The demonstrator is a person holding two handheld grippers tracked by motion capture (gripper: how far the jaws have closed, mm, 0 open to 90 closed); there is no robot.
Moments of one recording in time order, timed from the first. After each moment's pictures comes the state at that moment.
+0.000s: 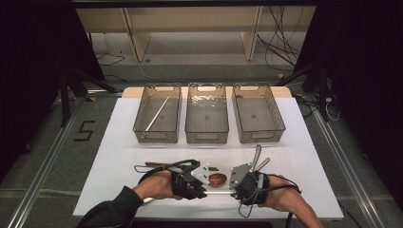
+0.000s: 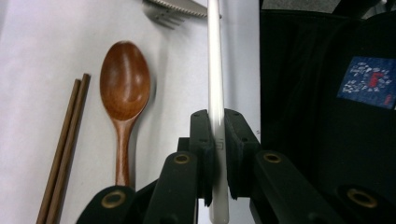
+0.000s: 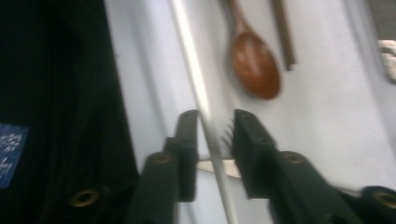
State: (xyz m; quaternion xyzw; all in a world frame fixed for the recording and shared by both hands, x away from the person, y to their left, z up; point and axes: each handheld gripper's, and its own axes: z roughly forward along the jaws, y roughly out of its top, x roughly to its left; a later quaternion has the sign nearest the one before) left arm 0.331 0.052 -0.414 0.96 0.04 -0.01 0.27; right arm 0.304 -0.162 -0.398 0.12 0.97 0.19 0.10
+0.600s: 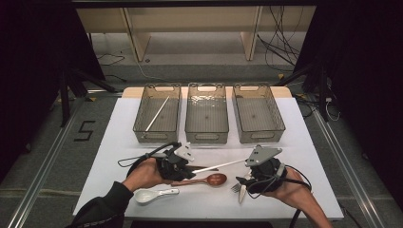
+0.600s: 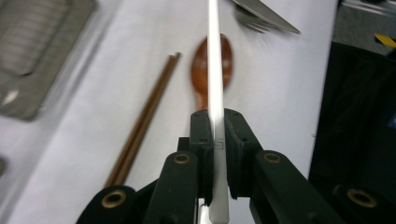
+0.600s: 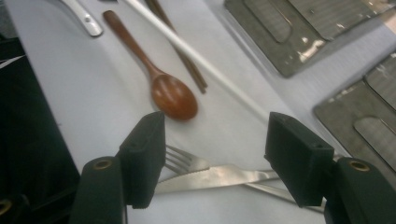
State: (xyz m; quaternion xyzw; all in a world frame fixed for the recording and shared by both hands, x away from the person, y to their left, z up) left arm 0.363 0.095 -0.394 0.94 0.16 0.04 0.30; right arm 0.315 -0.194 -0.376 0.26 0.91 0.29 0.17
